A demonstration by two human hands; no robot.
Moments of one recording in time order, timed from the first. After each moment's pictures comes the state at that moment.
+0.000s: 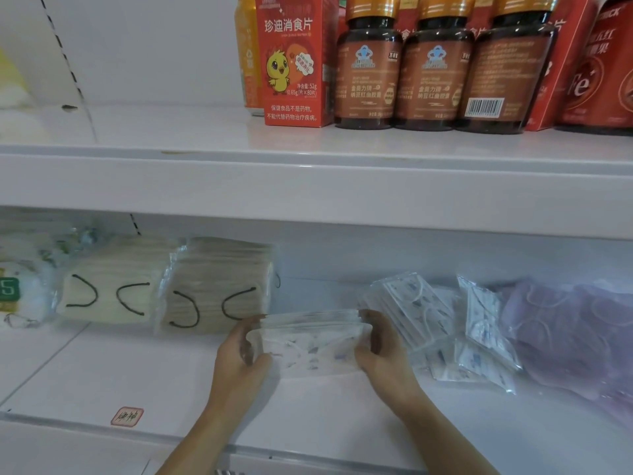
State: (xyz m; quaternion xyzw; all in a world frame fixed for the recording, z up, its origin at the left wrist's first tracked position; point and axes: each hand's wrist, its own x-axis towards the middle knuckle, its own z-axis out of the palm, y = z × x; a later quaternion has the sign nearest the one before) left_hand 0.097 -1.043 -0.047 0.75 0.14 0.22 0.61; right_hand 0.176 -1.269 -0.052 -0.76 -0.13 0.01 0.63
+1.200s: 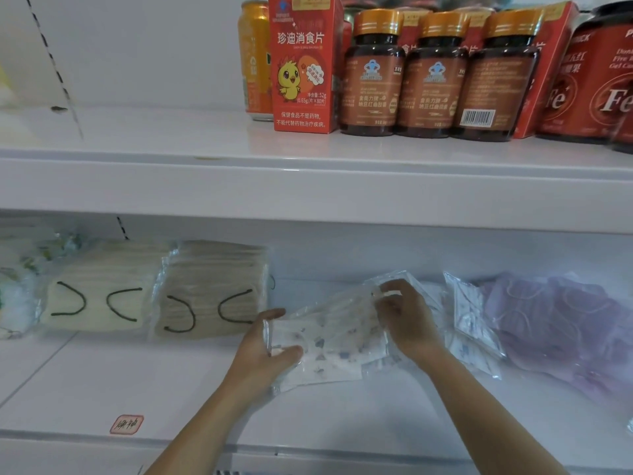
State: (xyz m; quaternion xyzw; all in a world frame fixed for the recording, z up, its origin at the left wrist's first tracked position) left_hand 0.111 -1.043 -0.039 0.75 0.07 0.08 0.65; right_hand 0.207 -1.290 0.001 -0.87 -0.06 -0.07 0.49
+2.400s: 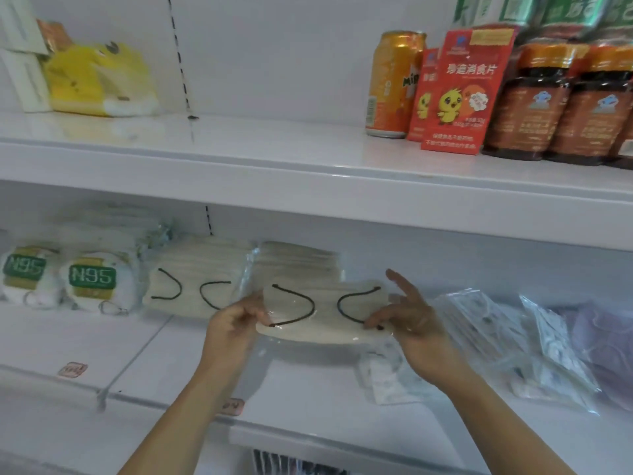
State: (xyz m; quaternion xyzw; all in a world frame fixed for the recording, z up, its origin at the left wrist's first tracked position) left_hand 0.047 -0.901 0.004 0.69 0.06 0.25 0.68; right_hand 0.151 -1.174 0.026 -0.78 -0.29 -0.01 0.56
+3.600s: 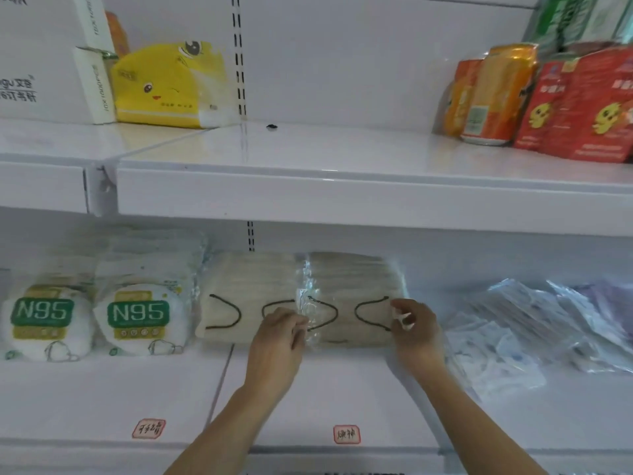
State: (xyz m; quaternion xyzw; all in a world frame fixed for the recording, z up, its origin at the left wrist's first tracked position) left_hand 0.096 -0.762 -0.058 0.90 -0.03 0.29 0.33; right_hand 0.150 -1.012 -0.033 -0.87 0.01 -0.20 0.45
